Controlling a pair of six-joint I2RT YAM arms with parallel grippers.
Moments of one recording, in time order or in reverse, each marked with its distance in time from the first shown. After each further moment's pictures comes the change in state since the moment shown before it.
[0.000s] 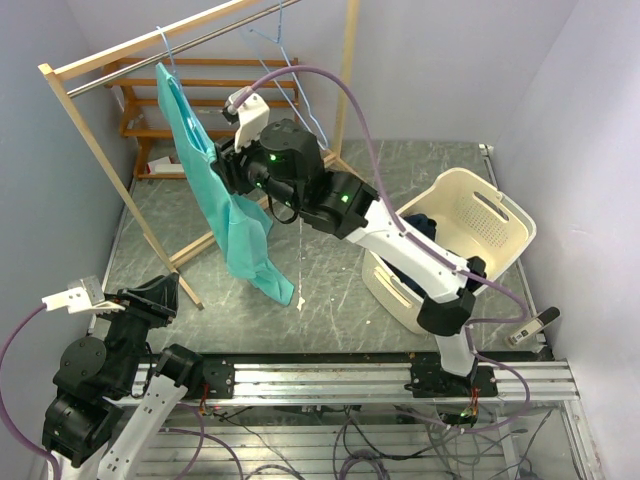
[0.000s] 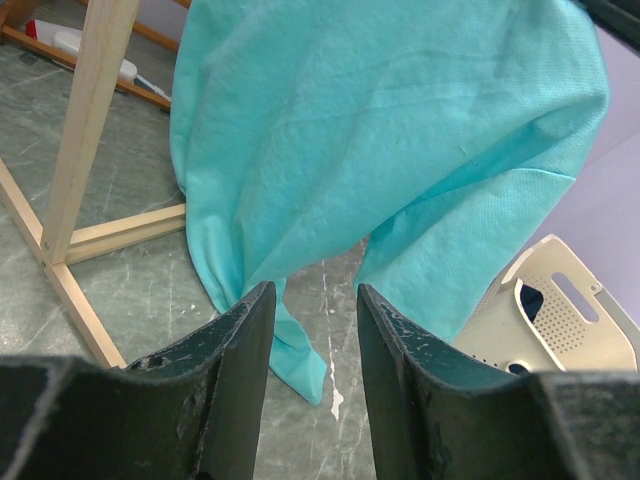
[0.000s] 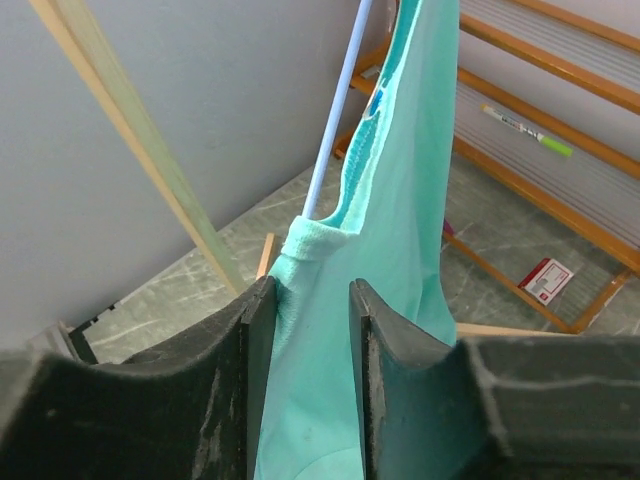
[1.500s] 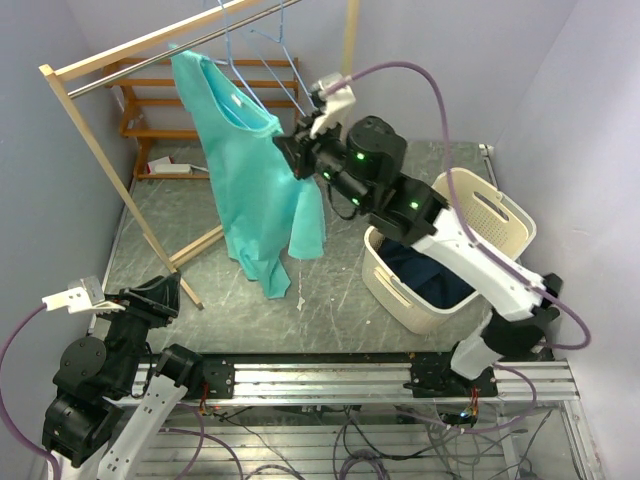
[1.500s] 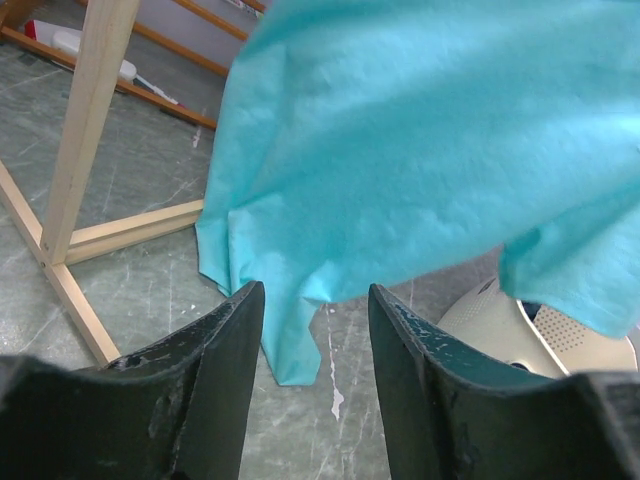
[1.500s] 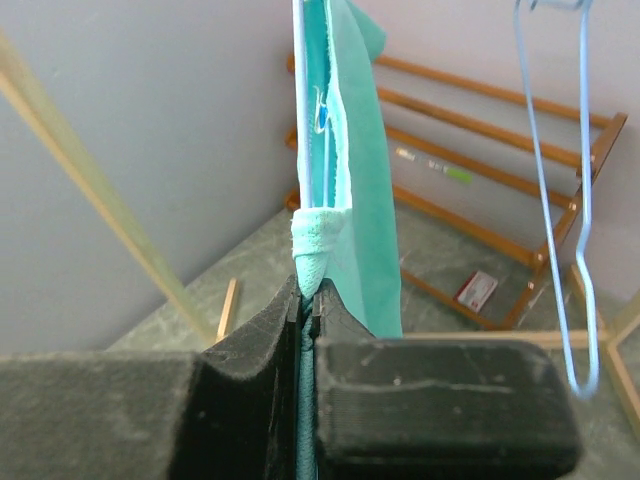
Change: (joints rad) left arm -0.001 0.000 0.000 0.000 0.000 0.001; right arm -0.114 -0.338 -0.441 0.287 0.026 0.000
